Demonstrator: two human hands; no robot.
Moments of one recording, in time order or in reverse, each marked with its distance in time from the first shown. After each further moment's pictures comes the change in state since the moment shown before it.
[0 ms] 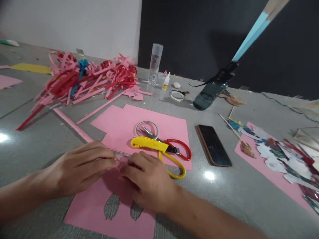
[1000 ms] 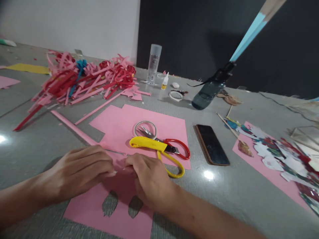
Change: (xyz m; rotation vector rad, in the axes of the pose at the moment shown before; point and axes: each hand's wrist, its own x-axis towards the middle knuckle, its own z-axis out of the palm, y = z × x) left_hand 0.003 0.009 0.003 0.024 -0.010 0.013; right_hand -0.002 -0.004 -0.002 0.032 0.061 0.105
